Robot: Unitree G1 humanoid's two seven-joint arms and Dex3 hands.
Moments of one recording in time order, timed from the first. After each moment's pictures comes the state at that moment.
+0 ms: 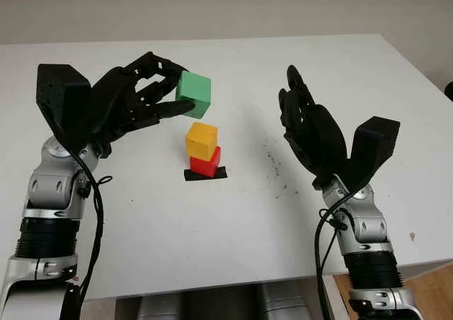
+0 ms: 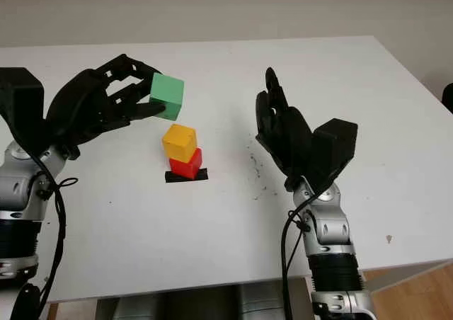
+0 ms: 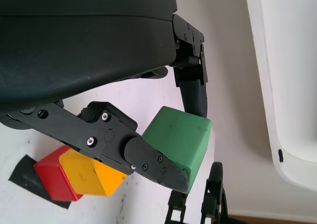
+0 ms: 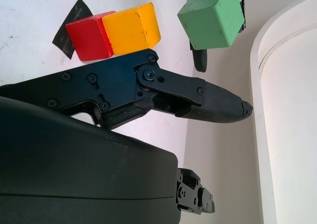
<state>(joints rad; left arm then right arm) -0.57 0.40 0.11 0.11 -0.21 0.33 -0.41 -0.40 -0.14 -0.09 0.15 0.21 0.13 0.27</state>
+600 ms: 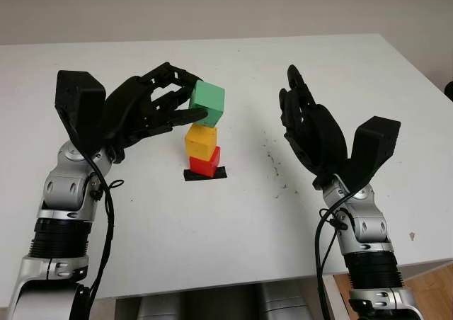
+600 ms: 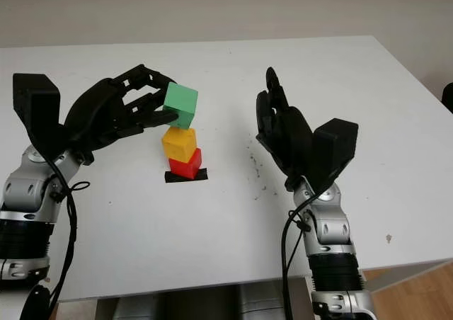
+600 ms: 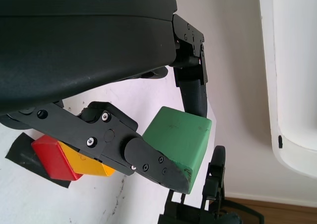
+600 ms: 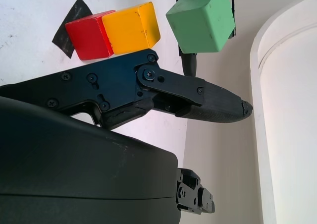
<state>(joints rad) -0.57 0.37 0.09 0.12 -0.22 0.35 -0.44 -0.40 -0.14 -0.09 0.15 0.21 0.13 0.27</state>
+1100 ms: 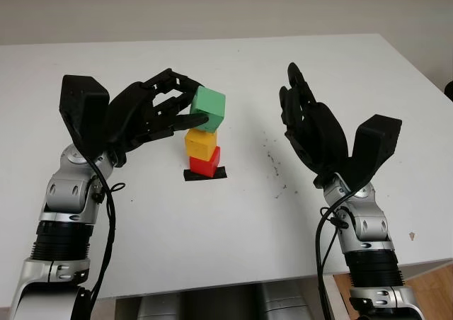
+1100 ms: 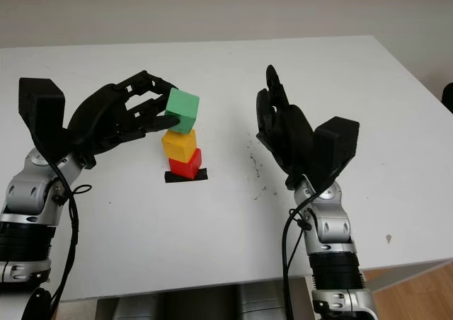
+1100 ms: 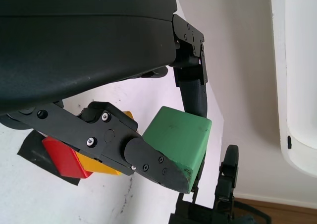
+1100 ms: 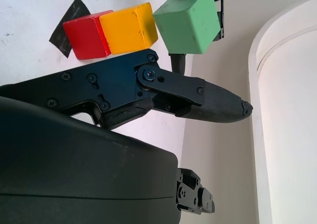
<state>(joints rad) -0.55 0.37 0.09 0.13 -0.19 0.35 -0.43 -0.41 -0.15 -0.10 0.15 0.21 0.13 0.28</state>
